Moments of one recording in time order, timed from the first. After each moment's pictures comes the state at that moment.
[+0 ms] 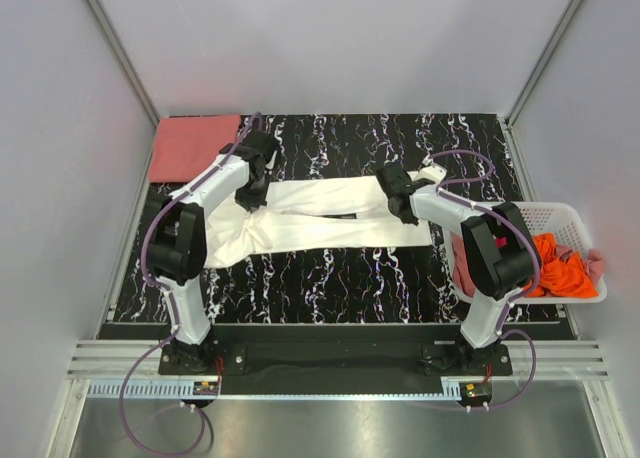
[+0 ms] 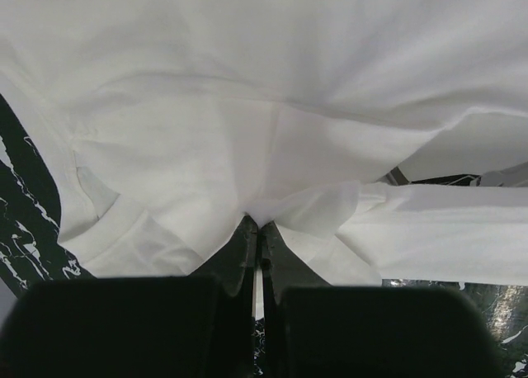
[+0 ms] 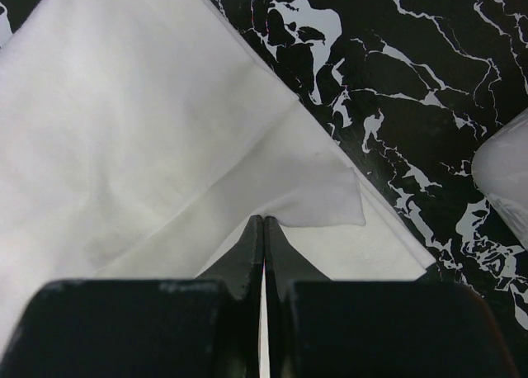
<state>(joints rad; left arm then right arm) -0.33 1.89 1.50 -0.90 -0.23 -0.14 0.45 1.80 1.16 -0.51 0.66 1.01</state>
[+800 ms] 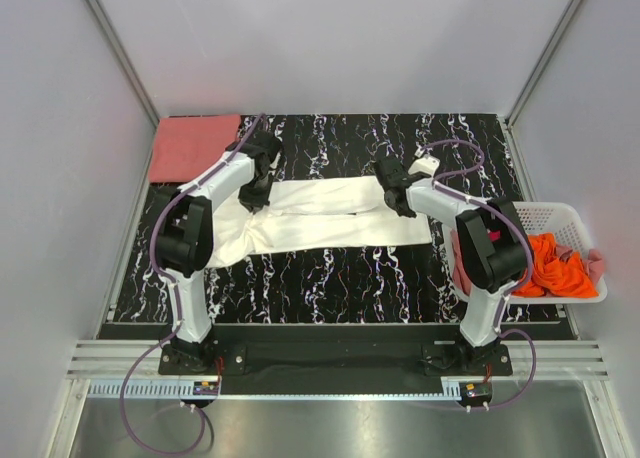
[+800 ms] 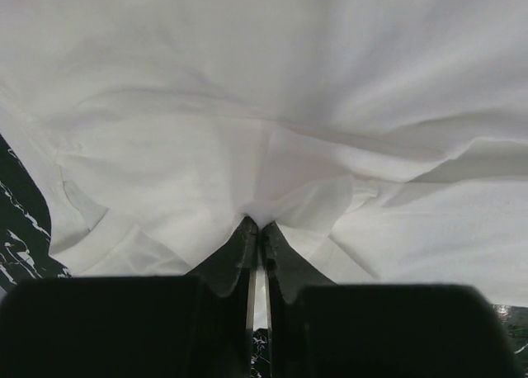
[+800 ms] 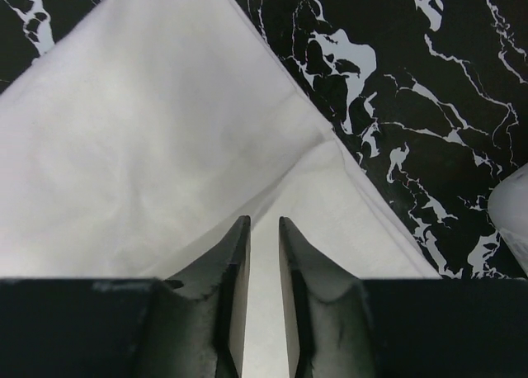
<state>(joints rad) -0.33 1.98 1.56 -0.93 -0.23 -0.14 0.44 1.87 1.24 -0.50 0.66 0.92</state>
